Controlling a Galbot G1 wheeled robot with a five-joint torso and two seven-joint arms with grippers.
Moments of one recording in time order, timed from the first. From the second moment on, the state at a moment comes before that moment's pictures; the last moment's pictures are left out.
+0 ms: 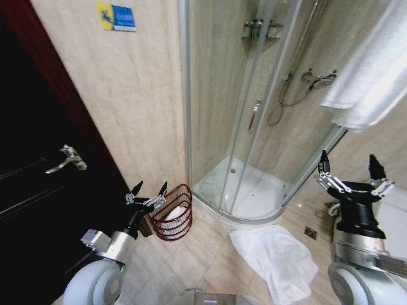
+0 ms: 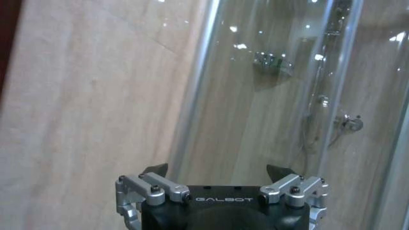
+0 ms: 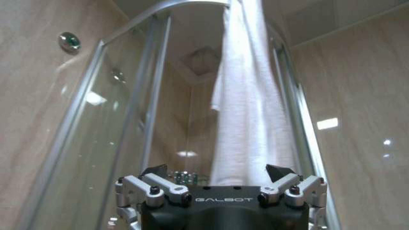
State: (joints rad) left arm 1.73 -1.52 -0.72 -2.50 -0.41 0.26 0.22; right arm -1.66 1.35 0.91 2.50 0.36 0.26 0.07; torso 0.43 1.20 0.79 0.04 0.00
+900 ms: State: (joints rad) left arm 1.73 -1.52 -0.72 -2.50 -0.41 0.26 0.22; right arm -1.57 1.30 0.95 2.43 0.39 0.34 0.02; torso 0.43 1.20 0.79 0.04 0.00
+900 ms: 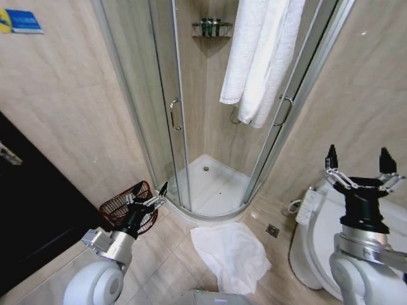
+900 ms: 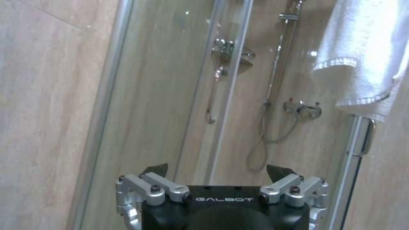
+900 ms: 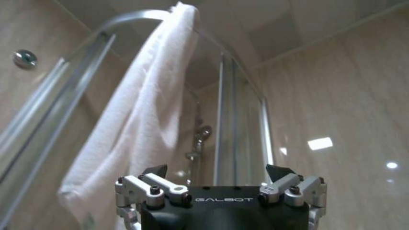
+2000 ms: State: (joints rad) left arm 1.73 -1.52 -0.72 -2.50 -0.41 0.26 0.22; right arm -1.22 0.97 1.04 2.29 0.65 0.26 0.01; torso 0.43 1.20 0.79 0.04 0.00
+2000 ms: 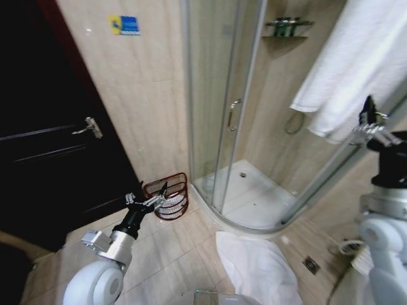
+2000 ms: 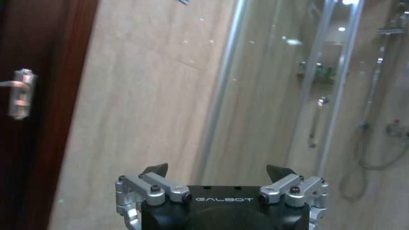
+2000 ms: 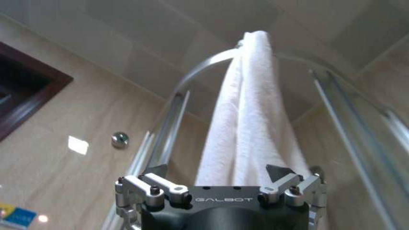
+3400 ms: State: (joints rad) left arm 1.73 -1.52 -0.72 -2.50 -0.41 0.26 0.22; right arm -0.02 0.80 0.55 1.71 0.63 -0.01 0.06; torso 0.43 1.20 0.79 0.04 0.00
